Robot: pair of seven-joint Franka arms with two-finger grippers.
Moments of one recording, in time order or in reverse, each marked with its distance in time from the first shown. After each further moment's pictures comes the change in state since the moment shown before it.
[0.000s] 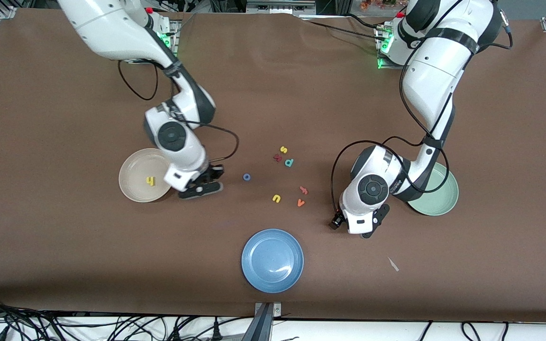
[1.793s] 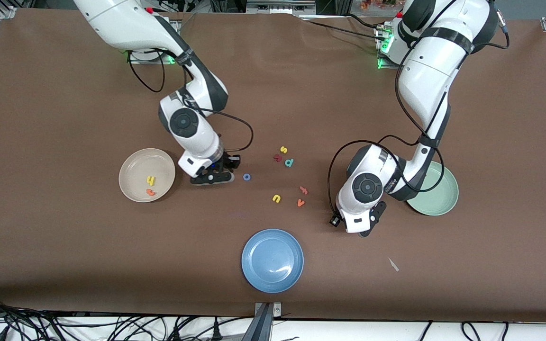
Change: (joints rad) left arm -0.030 0.002 0.012 0.007 0.000 0.001 -0.071; right arm 0.151 0.045 0.020 0.002 0.121 0.118 0.295
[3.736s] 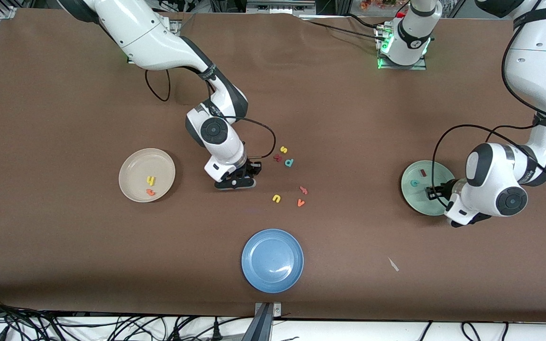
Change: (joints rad) left arm 0.523 -0.232 -0.054 -0.305 0.030 -0.254 1.077; right arm 0.064 0.150 -0.008 0.106 -0.063 0.067 0.093
